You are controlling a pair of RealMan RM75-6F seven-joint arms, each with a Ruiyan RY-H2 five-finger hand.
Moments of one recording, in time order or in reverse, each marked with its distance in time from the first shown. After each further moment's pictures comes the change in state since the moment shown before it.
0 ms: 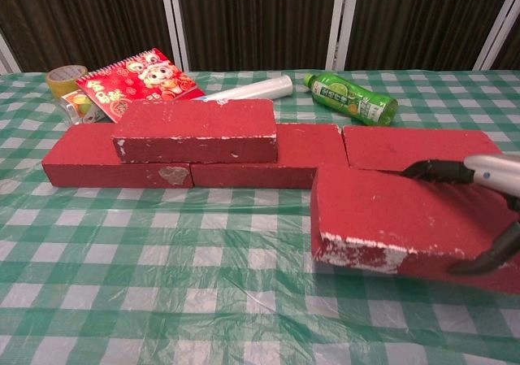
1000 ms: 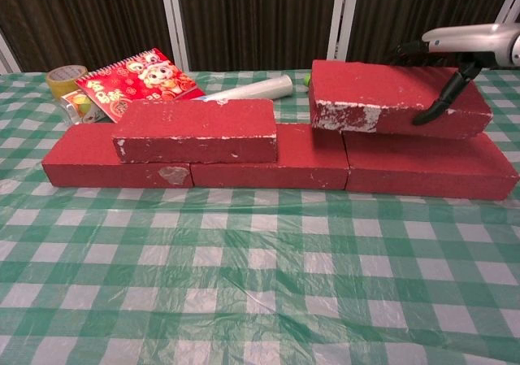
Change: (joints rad) left arm 0.001 -0.054 -0.060 0.043 -0.085 -0.043 0.142; right arm 0.393 -0.008 0.150 0.536 -0.068 -0.348 0.480
